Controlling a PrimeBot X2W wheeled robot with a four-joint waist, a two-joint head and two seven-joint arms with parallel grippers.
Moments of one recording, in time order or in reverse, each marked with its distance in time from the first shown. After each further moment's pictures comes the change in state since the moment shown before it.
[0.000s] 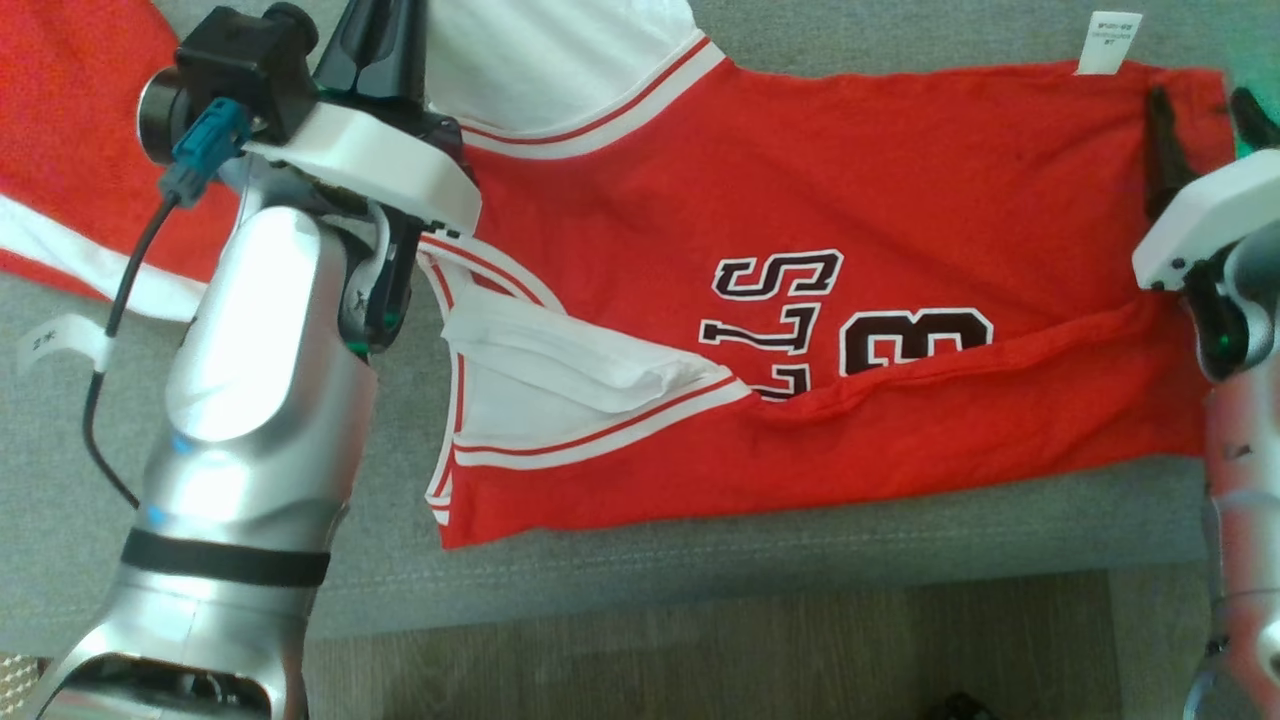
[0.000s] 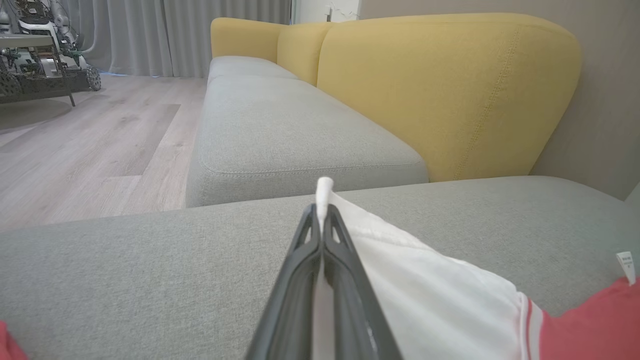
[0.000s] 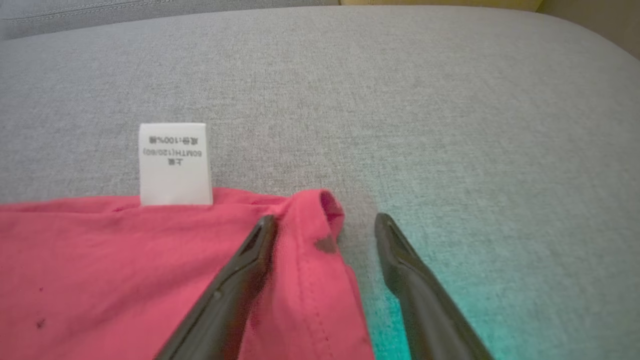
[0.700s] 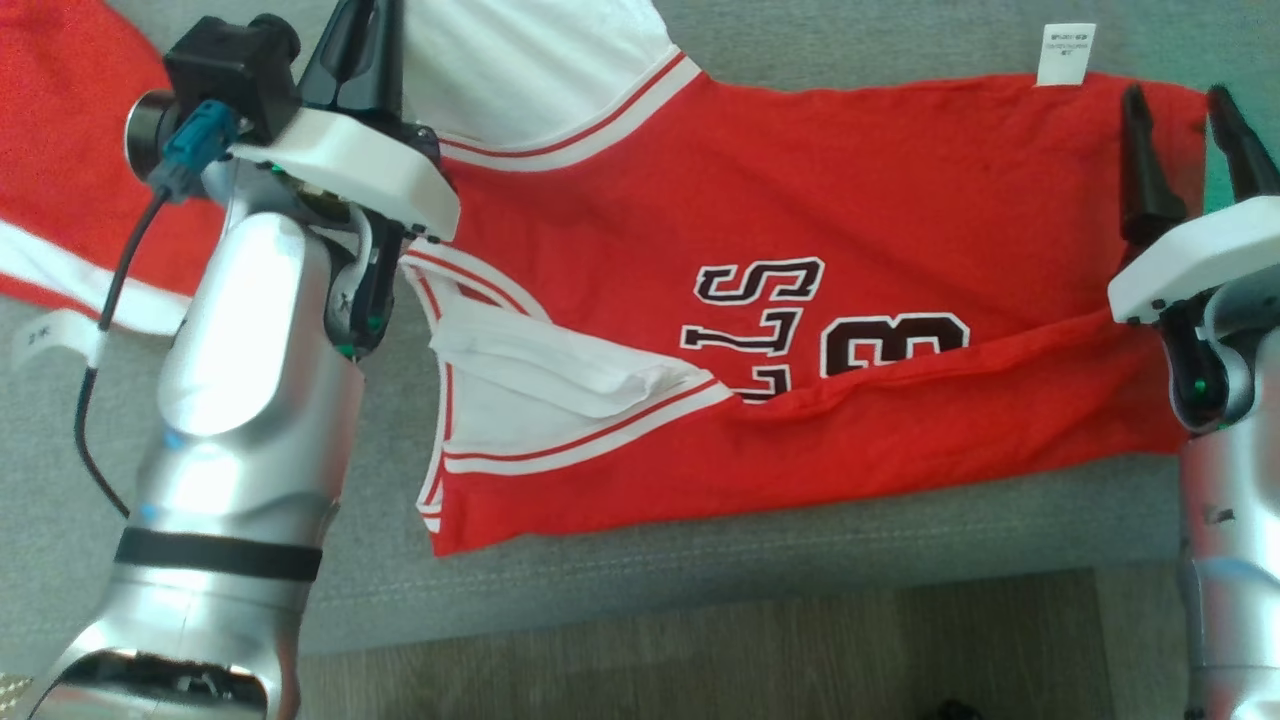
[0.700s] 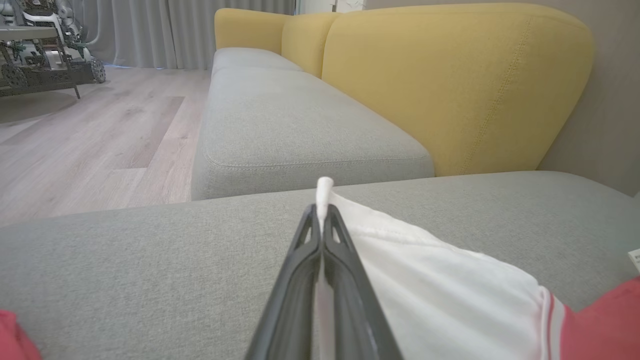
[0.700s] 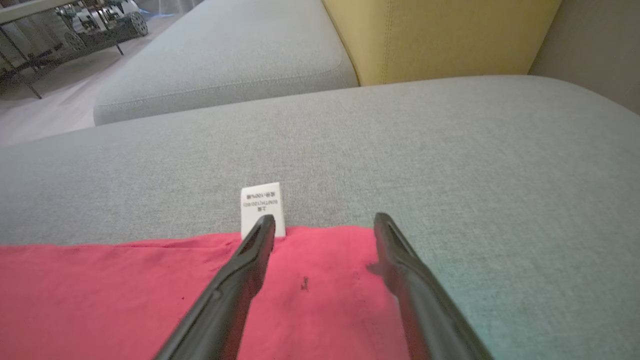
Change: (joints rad) left arm -0.014 0.001 0.034 0.094 0.011 -0.008 -0.003; right arm 0.153 0.033 0.069 -0.252 0.144 0.000 -0.059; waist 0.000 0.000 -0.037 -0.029
